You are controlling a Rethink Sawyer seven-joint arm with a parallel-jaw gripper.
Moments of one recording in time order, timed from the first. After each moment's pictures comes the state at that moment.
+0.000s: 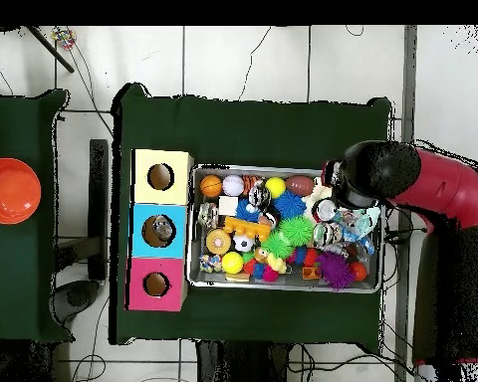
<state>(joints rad) -0.61 -0.58 0.22 1.23 -0.31 0.97 1.64</state>
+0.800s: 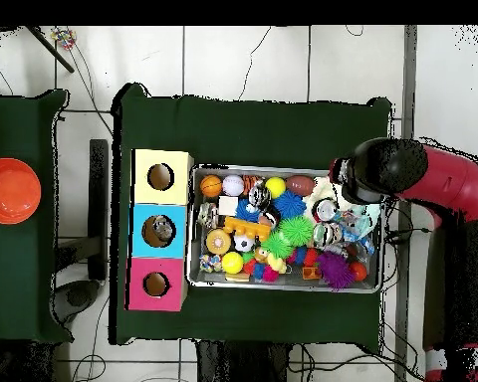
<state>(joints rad) -0.67 -0.53 0.28 1.18 -0.38 0.98 1.64</state>
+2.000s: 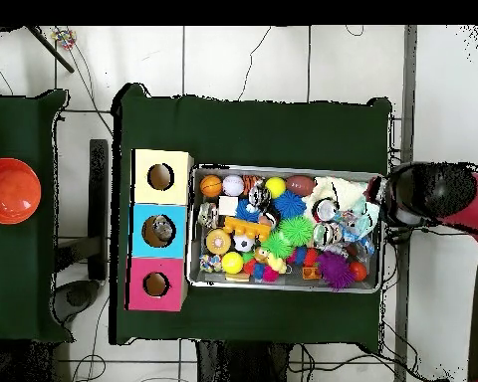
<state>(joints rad) -0.78 -0.58 0.29 1.24 -0.43 0.99 1.64</state>
